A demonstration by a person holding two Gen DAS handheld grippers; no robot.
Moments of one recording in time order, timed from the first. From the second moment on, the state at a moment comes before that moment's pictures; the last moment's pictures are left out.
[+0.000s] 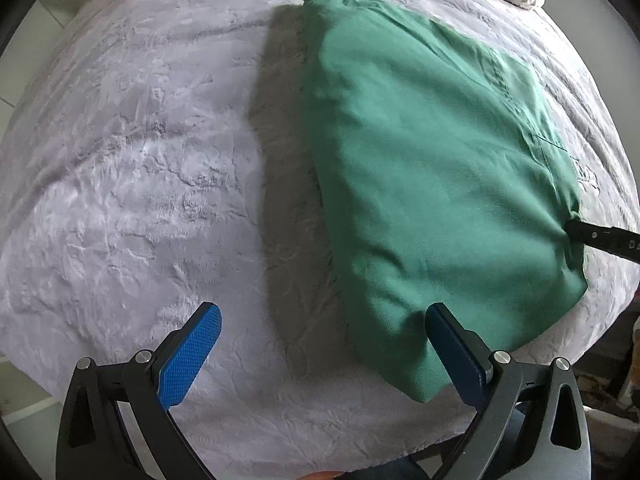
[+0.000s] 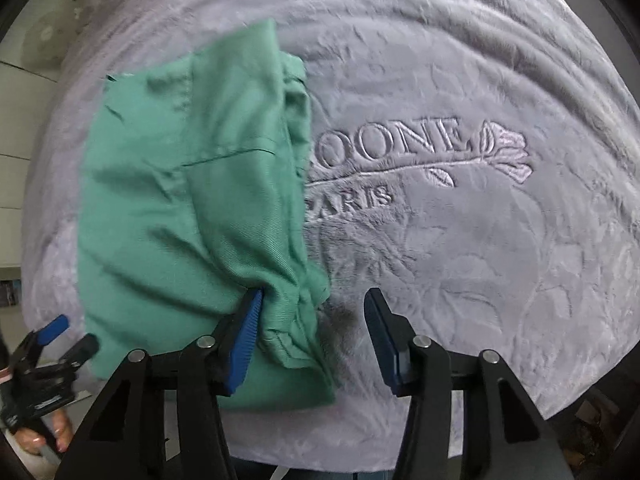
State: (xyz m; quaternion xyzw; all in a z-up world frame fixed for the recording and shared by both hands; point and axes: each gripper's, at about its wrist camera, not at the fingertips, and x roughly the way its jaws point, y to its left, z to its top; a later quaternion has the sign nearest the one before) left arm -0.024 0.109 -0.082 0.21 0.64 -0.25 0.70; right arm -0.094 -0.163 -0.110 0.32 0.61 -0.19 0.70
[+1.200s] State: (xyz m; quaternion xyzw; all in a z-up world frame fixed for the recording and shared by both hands) left arm -0.016 0.083 -0.027 0.23 0.62 -0.24 0.71; right arm -0.073 -0.138 -0.033 0.32 0.60 -0.16 0.72
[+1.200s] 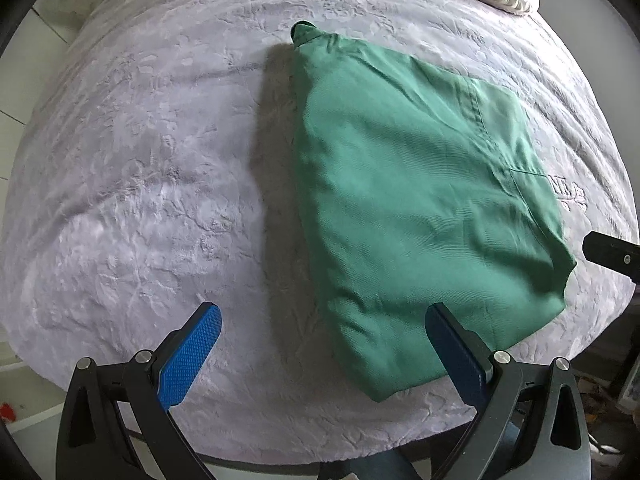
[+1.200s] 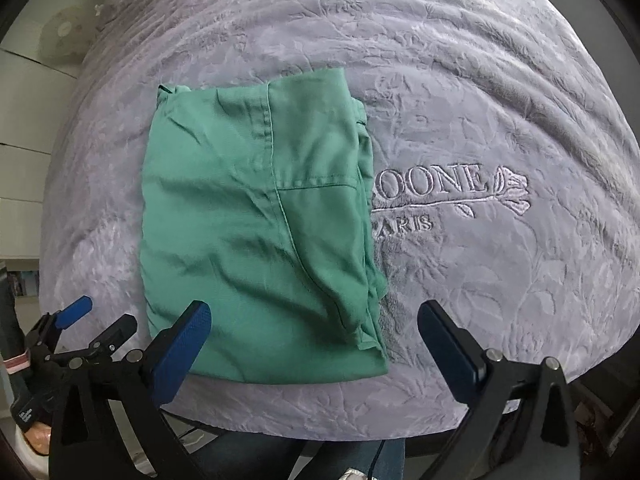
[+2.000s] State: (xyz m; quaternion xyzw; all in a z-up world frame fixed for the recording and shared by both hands) left arm -0.016 0.062 0.034 0.21 0.55 -0.23 0.78; right arm -0.051 -0.118 0.039 0.22 0.57 -0.23 0.76
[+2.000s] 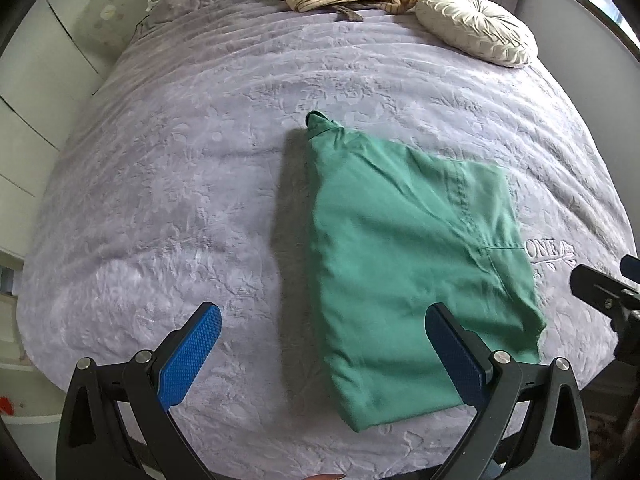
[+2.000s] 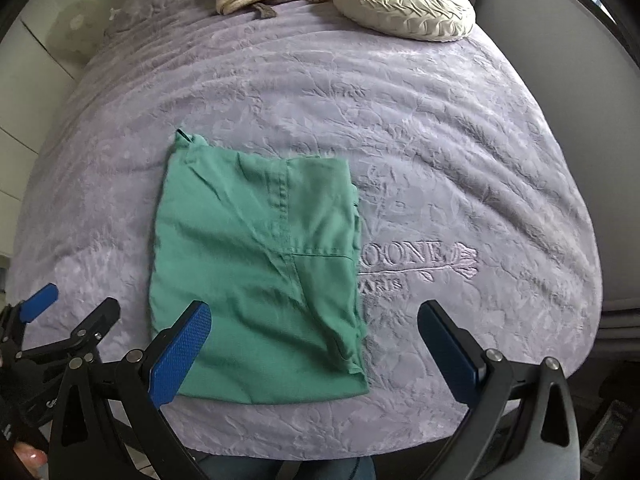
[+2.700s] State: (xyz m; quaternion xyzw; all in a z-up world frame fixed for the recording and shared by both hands) left arm -0.016 0.062 0.039 0.21 0.54 -0.22 0.78; right arm -0.050 -0.115 0.036 0.22 0.57 -0.23 0.76
